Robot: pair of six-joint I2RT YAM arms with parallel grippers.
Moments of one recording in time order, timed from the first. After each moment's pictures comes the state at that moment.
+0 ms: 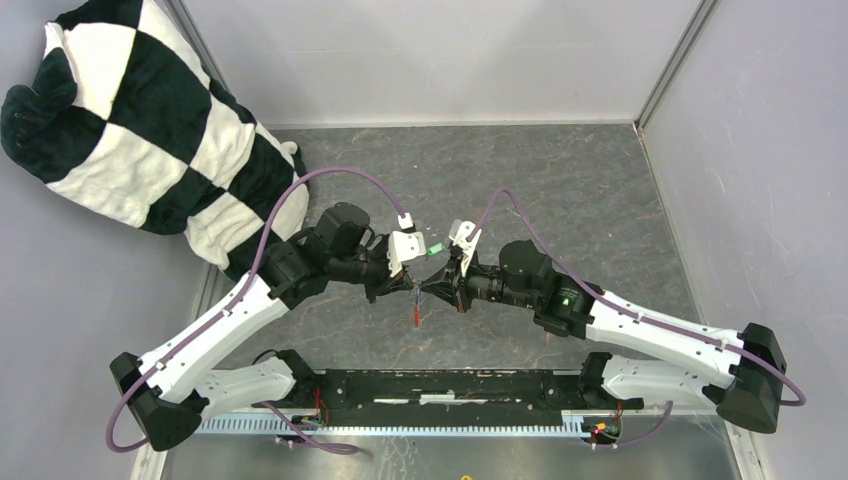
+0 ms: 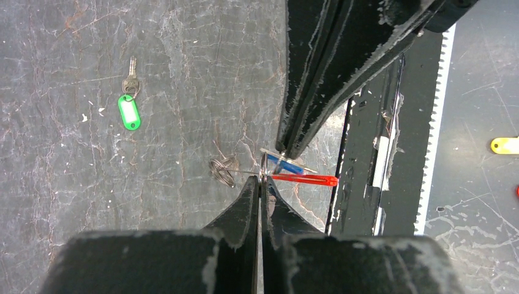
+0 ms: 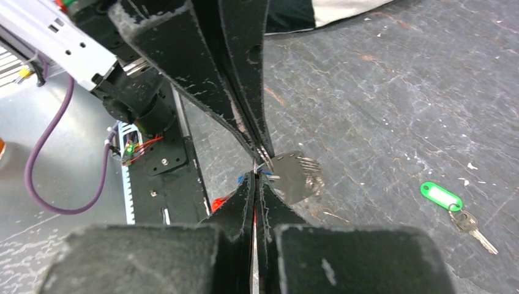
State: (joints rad) left arm -0.78 1.02 1.06 -0.75 0.47 0.38; right arm 1.06 1.04 0.77 0.07 -0.21 0.14
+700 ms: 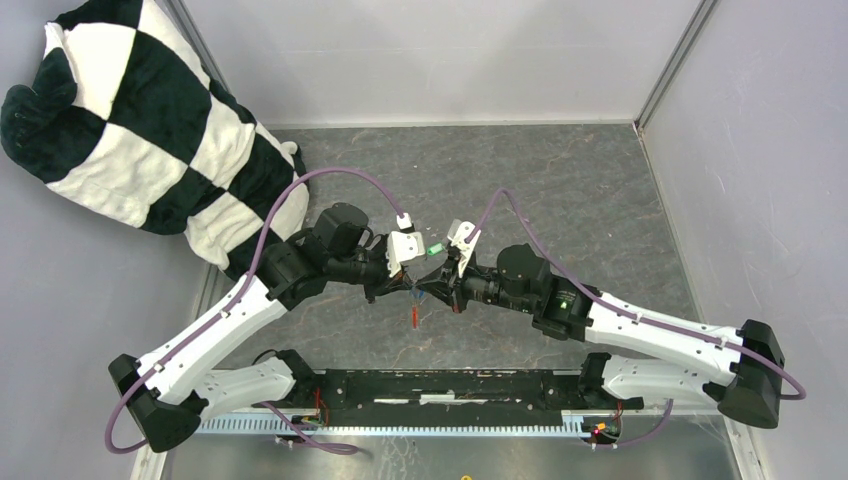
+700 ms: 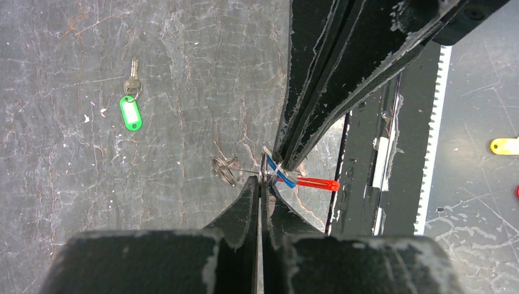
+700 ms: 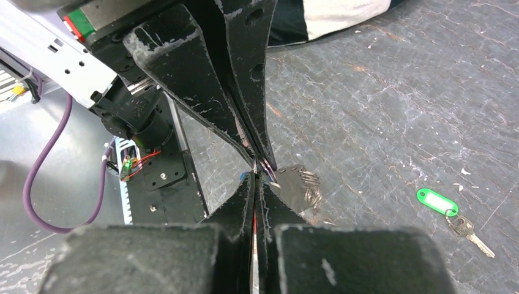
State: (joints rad) left arm -0.78 1.01 1.06 -0.75 0.47 0.38; right arm 1.11 1.05 0.78 0.09 -0.11 0.16
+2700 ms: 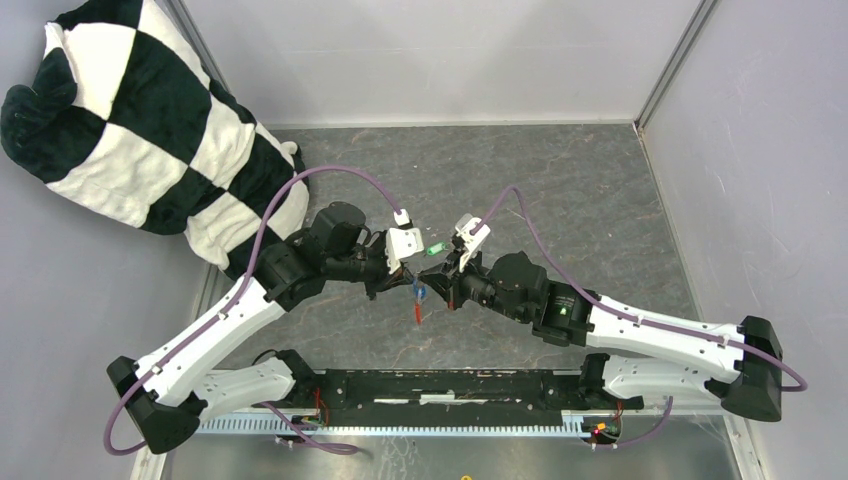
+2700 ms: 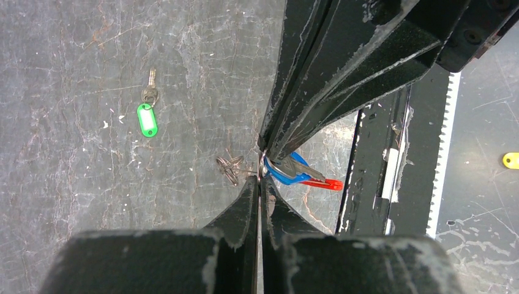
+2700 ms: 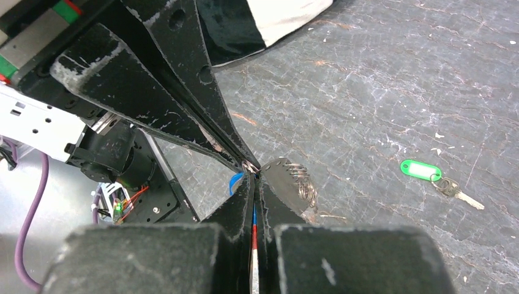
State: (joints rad) left arm -0.78 1.00 1.06 -0.71 0.45 0.37; right arm 1.18 1.05 0.80 0.07 0.18 0.29
